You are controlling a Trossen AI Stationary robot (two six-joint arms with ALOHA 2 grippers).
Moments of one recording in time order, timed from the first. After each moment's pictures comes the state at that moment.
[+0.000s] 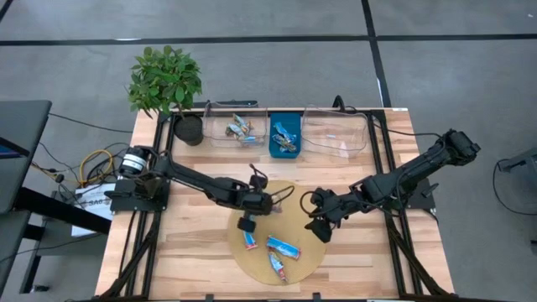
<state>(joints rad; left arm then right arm) -0.20 1.84 1.22 -0.47 -0.22 0.17 0.43 1.33 0.85 -0.35 0.09 0.90</state>
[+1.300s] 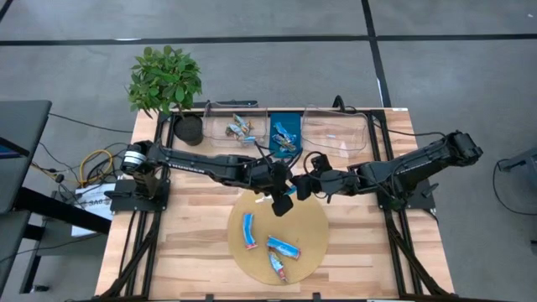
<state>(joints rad) -0.11 1.84 1.61 -0.56 -0.14 -0.51 0.24 1.31 0.85 -0.13 0.47 1.10</state>
